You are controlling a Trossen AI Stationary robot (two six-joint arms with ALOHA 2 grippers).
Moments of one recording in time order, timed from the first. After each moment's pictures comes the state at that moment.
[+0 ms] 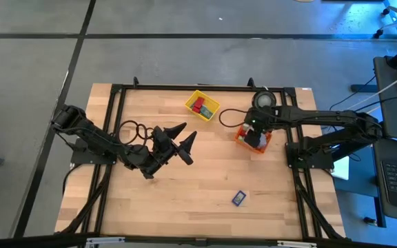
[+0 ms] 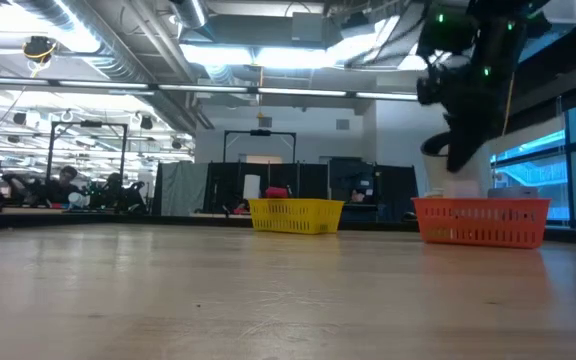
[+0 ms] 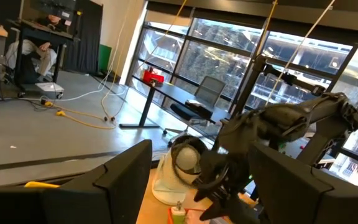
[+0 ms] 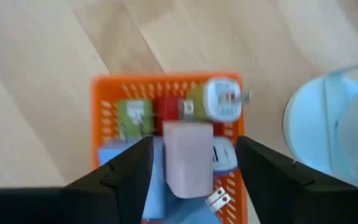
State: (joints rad) left arm -0.42 1.51 0.94 0.89 -1.24 -0.10; right arm -0.21 1.22 0.82 -0.84 0.19 0.27
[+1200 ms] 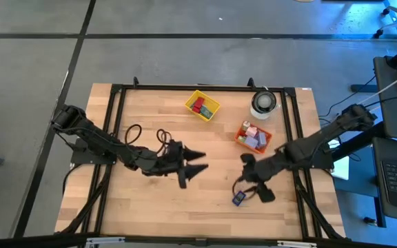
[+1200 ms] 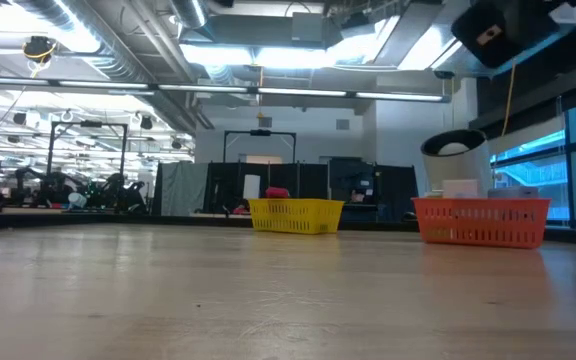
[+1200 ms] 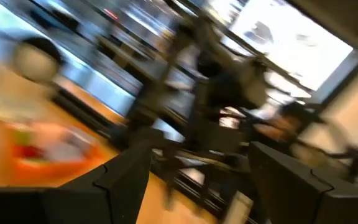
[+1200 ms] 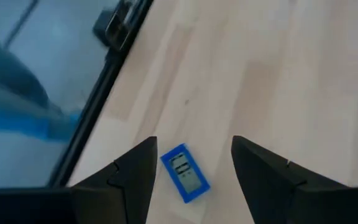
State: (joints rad) left arm -0.42 1.51 0.94 0.64 -0.64 -0.58; right arm 0.51 1.23 0.90 -0.48 -0.05 0.26
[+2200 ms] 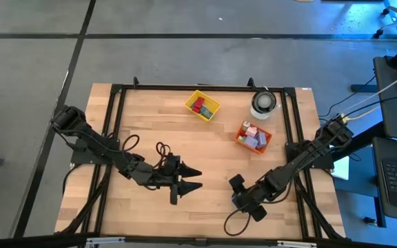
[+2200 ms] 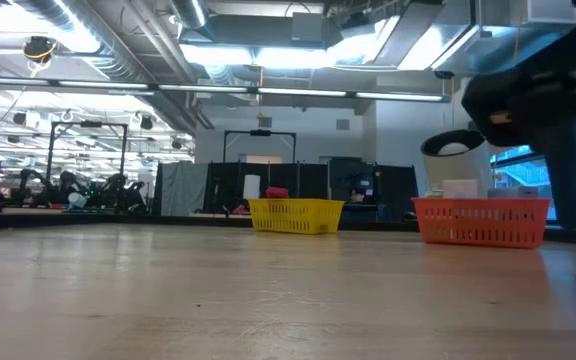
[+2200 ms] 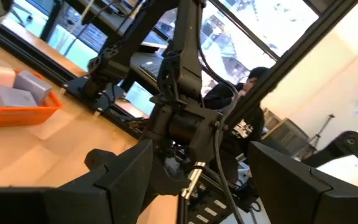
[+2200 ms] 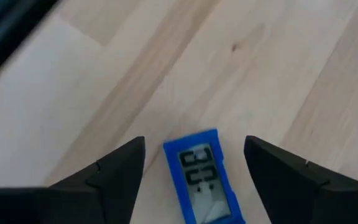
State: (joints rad) left arm -0.53 1.51 0.94 0.57 -0.56 -0.69; right arm 0.69 1.68 0.90 -0.29 0.09 0.04
